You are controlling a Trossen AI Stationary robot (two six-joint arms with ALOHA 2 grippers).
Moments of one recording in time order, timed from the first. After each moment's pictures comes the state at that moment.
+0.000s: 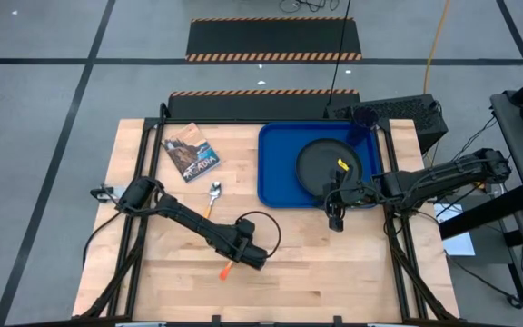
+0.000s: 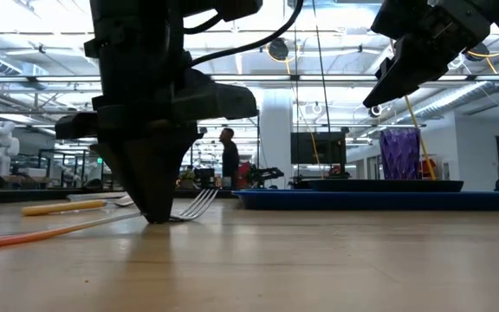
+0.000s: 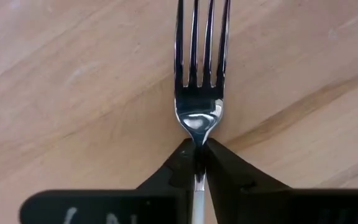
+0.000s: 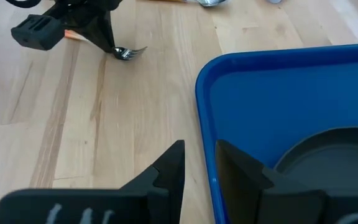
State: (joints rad) left arm -0.39 2.09 1.46 -0.89 -0.21 -1.42; right arm 0.17 1.00 0.59 -0.31 0.18 0.19
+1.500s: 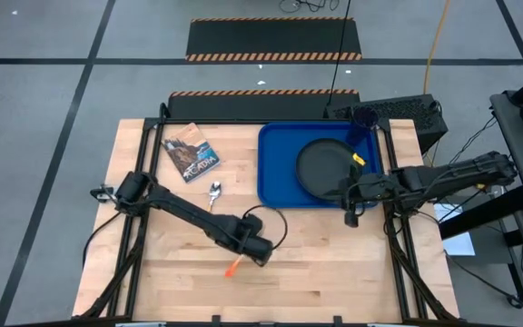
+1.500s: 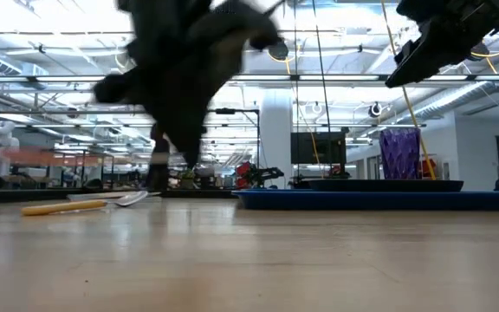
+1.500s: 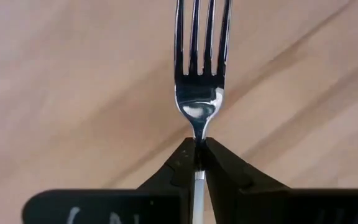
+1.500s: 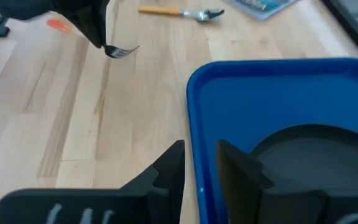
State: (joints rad) left arm -0.36 2.02 1.56 -0.90 -0.14 -1.29; right arm 0.17 0.77 0.59 -0.48 0.19 0.15
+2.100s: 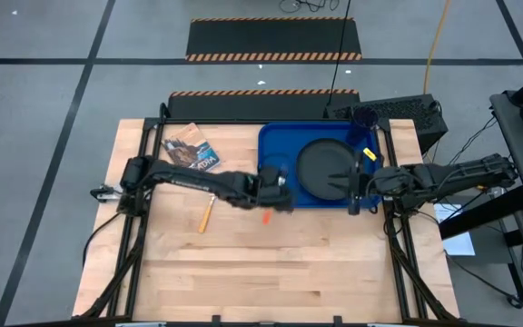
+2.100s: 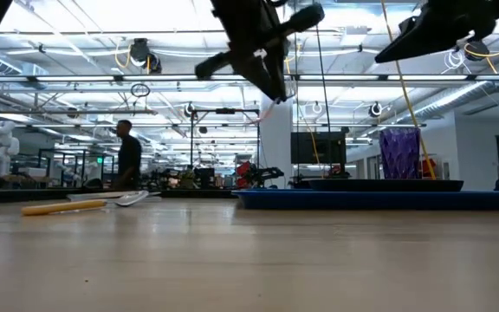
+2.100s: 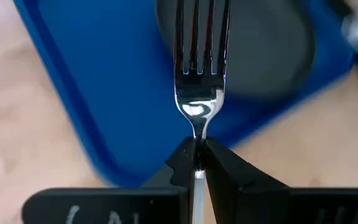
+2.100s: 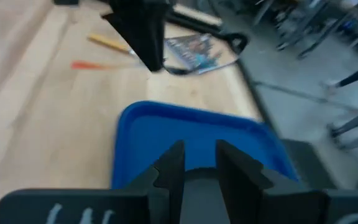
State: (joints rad) left arm -0.11 1.99 1.75 -0.79 -0.51 -1.08; right arm 0.17 0.65 0.59 -0.42 0.42 -0.18
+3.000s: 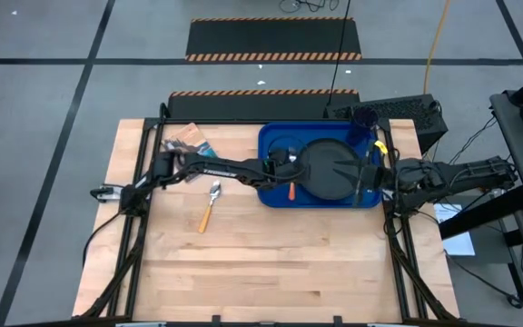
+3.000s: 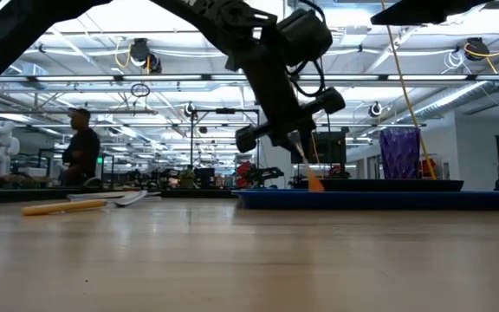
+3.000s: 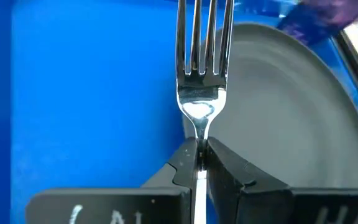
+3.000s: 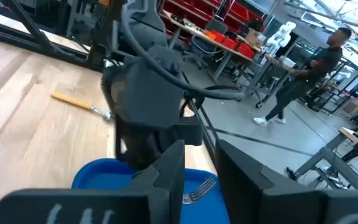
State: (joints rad) left arm 0.09 2.23 1.75 -0.42 -0.56 -1.17; right arm 0.17 0.57 0.59 -0.21 0.50 -0.36
